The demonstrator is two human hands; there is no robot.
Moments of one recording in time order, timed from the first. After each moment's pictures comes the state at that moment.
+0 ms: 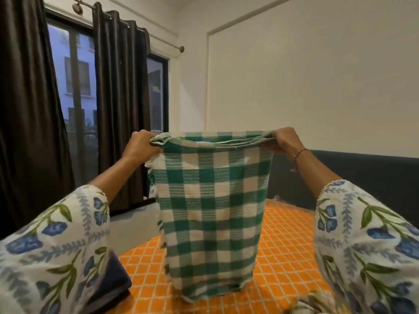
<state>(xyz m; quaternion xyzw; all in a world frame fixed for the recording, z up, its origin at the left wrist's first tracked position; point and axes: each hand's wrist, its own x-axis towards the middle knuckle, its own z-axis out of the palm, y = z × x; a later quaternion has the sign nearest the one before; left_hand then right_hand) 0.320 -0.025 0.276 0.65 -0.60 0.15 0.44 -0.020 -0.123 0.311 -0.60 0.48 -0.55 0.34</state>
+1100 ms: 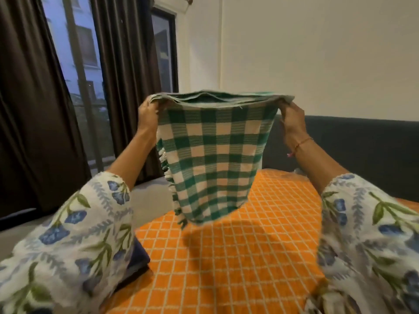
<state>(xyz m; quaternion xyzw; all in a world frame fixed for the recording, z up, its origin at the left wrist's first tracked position) 0.358 -0.110 0.247 0.41 -0.46 -0.16 0.77 0.065 -0.195 0.249 -0.54 0.30 -0.69 0.39</state>
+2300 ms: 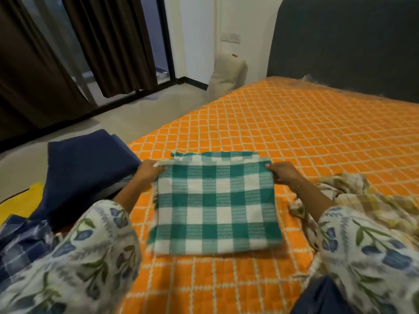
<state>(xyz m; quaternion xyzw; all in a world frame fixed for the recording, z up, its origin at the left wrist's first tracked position) 0.383 -0.075 -0.112 0.78 -0.40 -0.33 0.34 0.009 -0.177 -0.112 -0.54 0.61 -0.26 0.51</state>
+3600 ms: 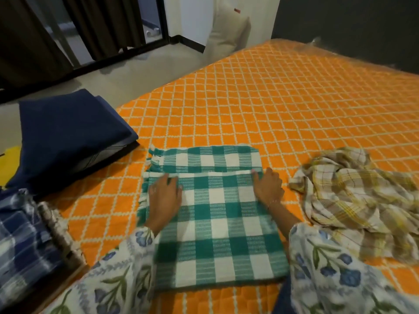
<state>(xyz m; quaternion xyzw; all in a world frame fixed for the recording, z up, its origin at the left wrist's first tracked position) 0.288 0.014 -0.207 0.81 -0.56 -0.08 0.14 0.044 -0.096 -0.207 -0.62 0.74 -0.11 0.24</state>
